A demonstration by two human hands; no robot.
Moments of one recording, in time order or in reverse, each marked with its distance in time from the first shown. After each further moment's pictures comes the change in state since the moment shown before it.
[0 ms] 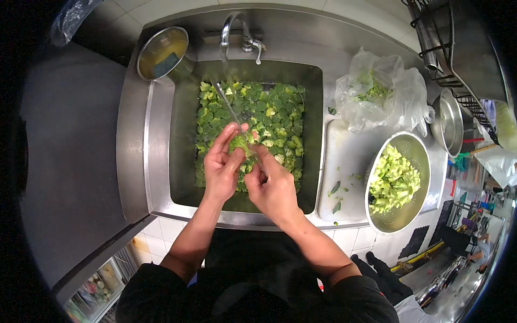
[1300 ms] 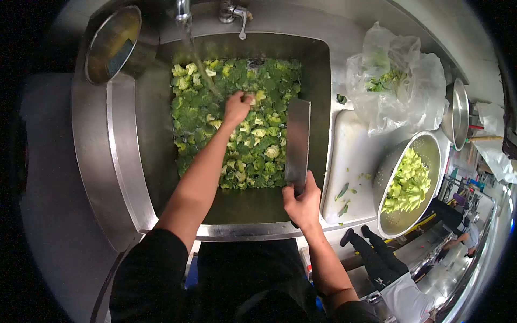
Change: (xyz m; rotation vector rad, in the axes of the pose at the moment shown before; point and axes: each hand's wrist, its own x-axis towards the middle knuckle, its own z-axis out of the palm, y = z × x) left_hand 0.187 -0.221 -0.089 1.047 -0.153 -0.658; right_hand -0.039 0.112 0.006 -0.001 0.118 0.588
